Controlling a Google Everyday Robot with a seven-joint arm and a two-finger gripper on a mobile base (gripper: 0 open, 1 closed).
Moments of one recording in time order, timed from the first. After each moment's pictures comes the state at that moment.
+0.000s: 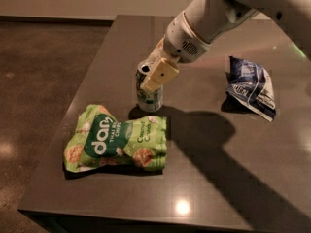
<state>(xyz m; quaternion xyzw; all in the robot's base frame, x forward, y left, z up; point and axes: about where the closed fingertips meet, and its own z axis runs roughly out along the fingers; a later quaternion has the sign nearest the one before) 0.541 0.003 0.935 -0.64 0.69 0.20 0.27</state>
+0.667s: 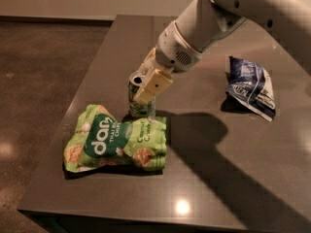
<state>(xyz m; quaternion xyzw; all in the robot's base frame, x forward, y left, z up) 0.516 0.023 0.922 -0.68 0.65 0.23 0.26</state>
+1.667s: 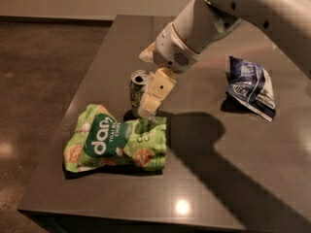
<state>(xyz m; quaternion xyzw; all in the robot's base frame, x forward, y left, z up) 0.514 0.028 0.920 -0.68 0.65 0.23 0.25</state>
